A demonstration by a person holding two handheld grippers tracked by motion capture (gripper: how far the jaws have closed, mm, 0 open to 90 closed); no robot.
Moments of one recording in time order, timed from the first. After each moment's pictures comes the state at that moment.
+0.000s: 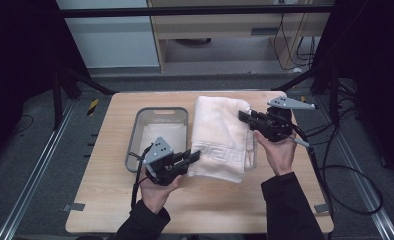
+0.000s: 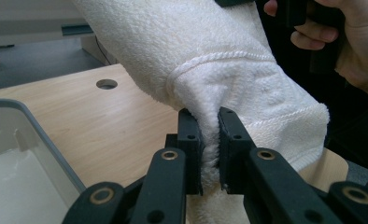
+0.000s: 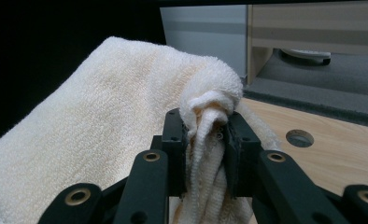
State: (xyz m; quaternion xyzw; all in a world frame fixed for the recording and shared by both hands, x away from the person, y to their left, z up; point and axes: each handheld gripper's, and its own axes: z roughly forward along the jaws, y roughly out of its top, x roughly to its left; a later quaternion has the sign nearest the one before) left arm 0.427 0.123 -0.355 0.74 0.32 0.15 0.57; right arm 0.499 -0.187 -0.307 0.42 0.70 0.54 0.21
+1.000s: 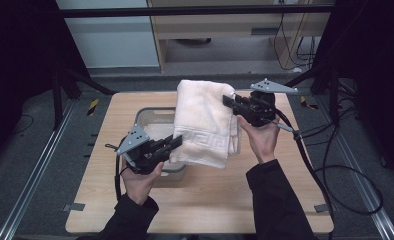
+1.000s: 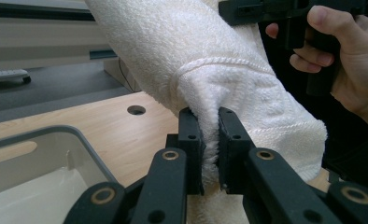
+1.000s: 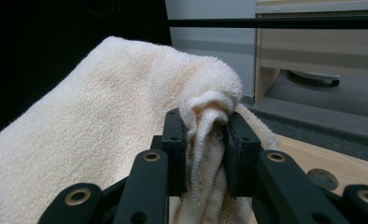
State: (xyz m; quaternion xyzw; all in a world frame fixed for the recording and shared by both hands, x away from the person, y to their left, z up) left arm 0.436 0.163 -0.328 0.70 0.34 0.18 0.60; right arm 0.521 -0.147 -0.280 0.40 0.69 0.57 0.22
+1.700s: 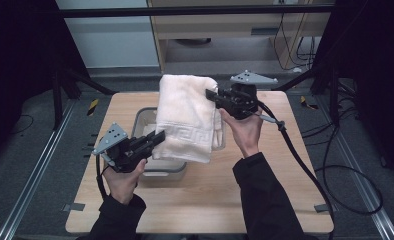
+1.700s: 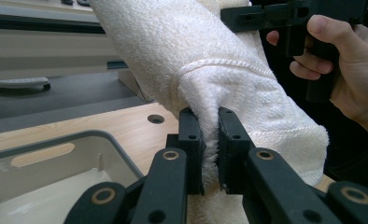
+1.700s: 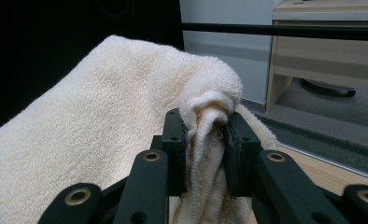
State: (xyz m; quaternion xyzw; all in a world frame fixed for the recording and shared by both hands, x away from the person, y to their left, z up) left arm 0.432 0.201 -0.320 0.68 0.36 0.20 0.61; right arm 0.532 -0.105 -0.266 0.37 0.70 0.57 0.21
